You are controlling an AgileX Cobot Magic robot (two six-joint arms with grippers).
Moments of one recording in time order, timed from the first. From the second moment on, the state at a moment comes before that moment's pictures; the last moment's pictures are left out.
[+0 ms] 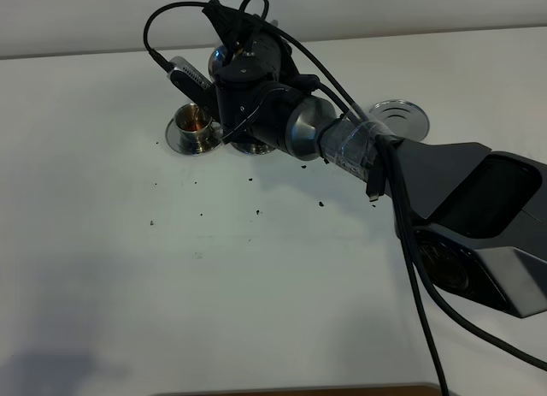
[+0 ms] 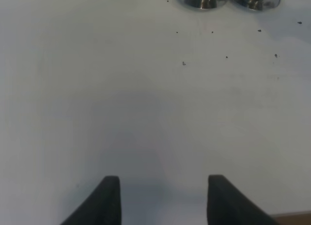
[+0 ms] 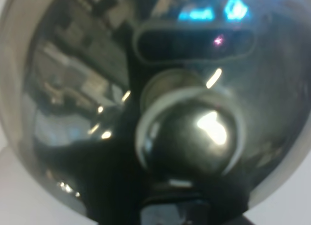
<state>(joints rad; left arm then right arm) -0.01 0.01 -0.46 -0.07 1.07 0.01 0.92 2.55 -2.19 -1.34 0.75 -0.73</state>
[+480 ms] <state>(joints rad) -0.01 0.01 -0.46 -0.07 1.07 0.01 0.92 2.55 -2.19 -1.40 0.74 -0.73</state>
